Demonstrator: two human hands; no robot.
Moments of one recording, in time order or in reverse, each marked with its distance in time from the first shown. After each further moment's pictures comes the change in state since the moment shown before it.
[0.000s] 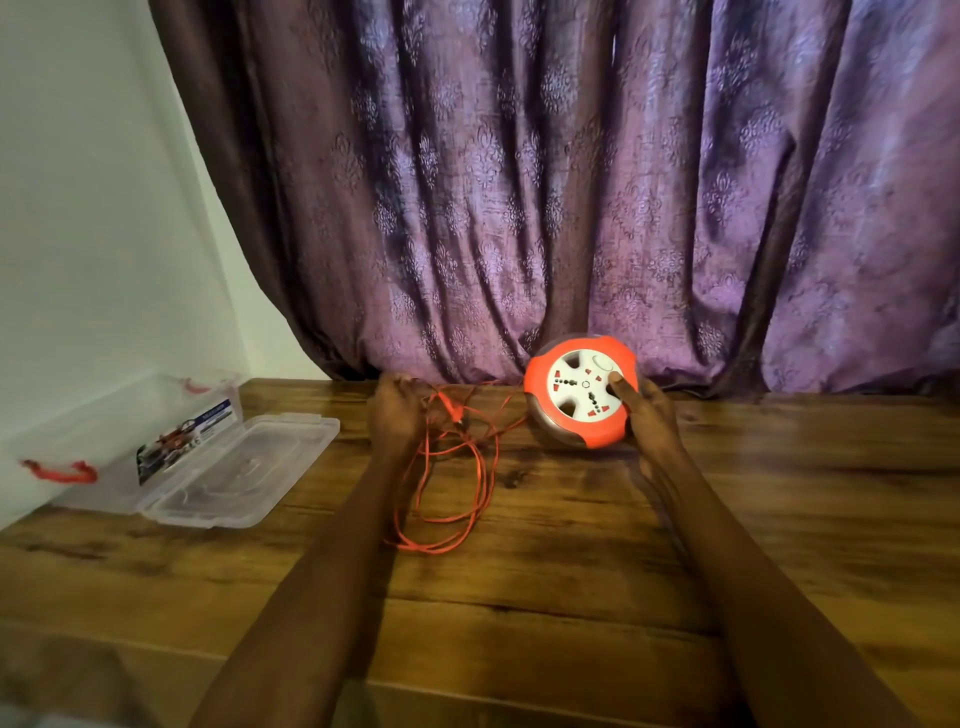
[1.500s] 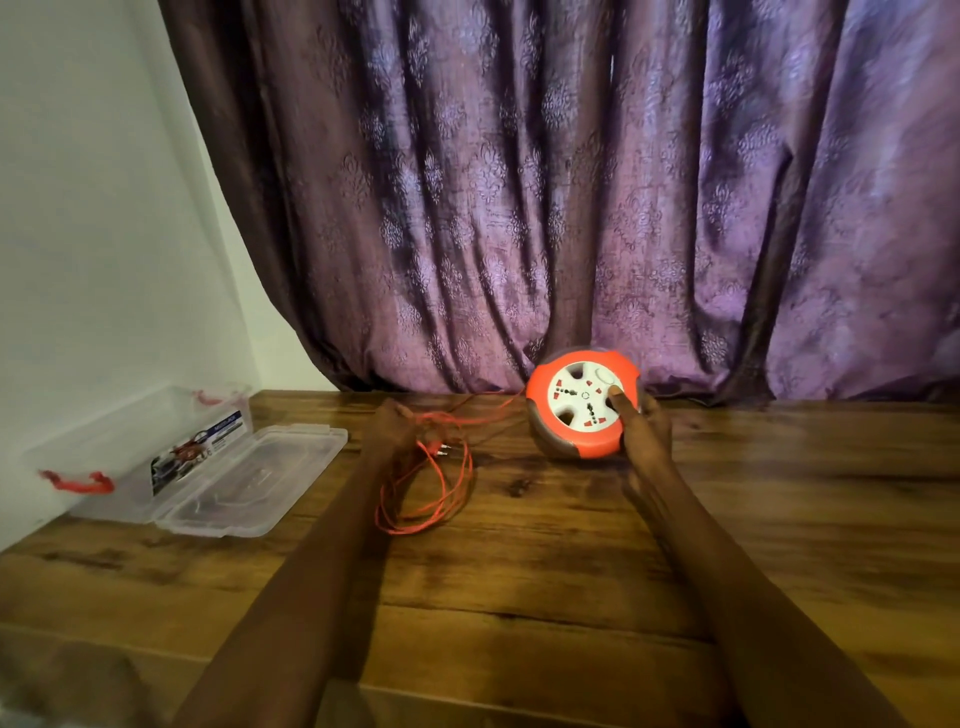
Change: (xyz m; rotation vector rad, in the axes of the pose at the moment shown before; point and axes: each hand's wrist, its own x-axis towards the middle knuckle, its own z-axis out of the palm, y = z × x) left_hand 0.010 -0.007 -0.025 0.234 -0.310 -0.119; right_hand 0.007 0.027 0.004 0.040 0.089 -0.054
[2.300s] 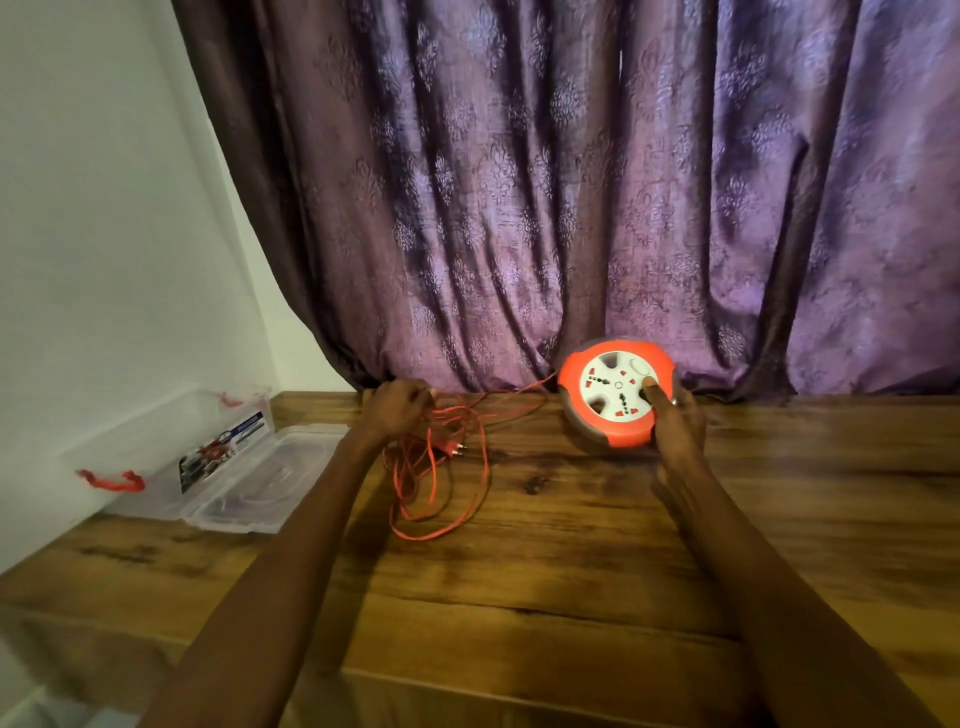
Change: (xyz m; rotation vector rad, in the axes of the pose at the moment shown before) left_hand 0.001 0.015 -0.044 0.314 -0.066 0.378; right_hand 0.005 -0.014 -0.010 0.029 0.091 -0.036
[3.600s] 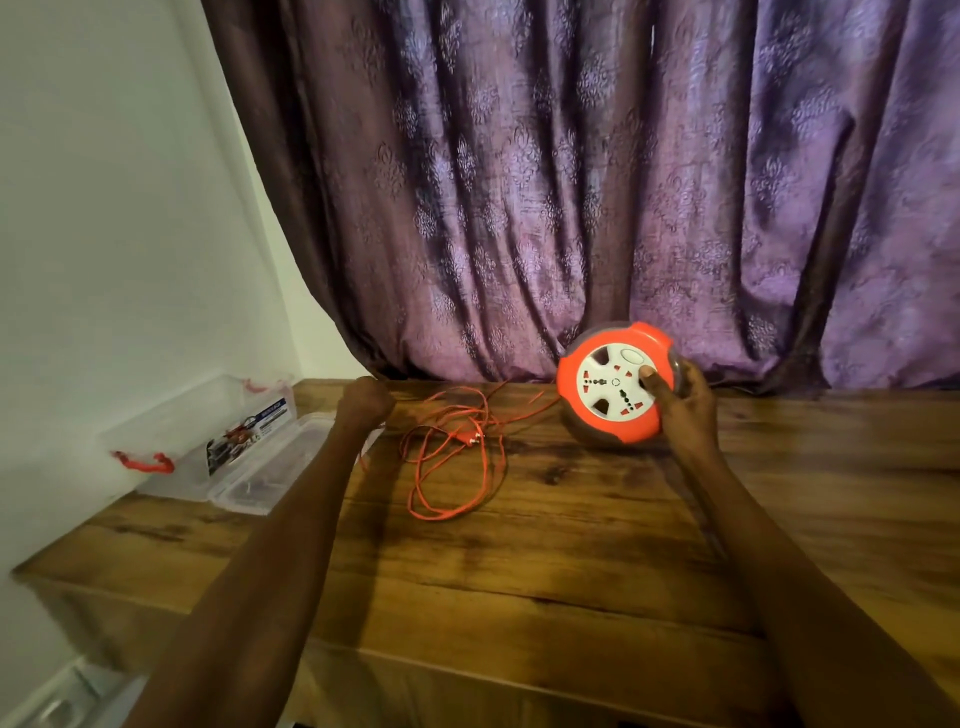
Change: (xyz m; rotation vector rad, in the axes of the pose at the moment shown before) left_hand 0.006 -0.057 -0.011 -0.022 0.034 -0.410; right_hand -0.028 -0.019 0.017 -0.143 -0.213 -0.164
